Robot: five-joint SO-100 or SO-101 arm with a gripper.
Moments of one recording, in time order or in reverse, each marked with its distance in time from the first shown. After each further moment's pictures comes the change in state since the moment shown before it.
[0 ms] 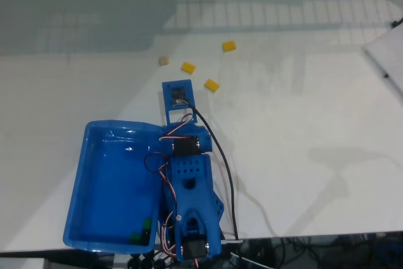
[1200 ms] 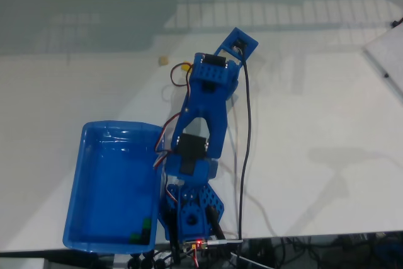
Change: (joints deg) arm 18.0 -83.8 -57.9 -17.6 24.3
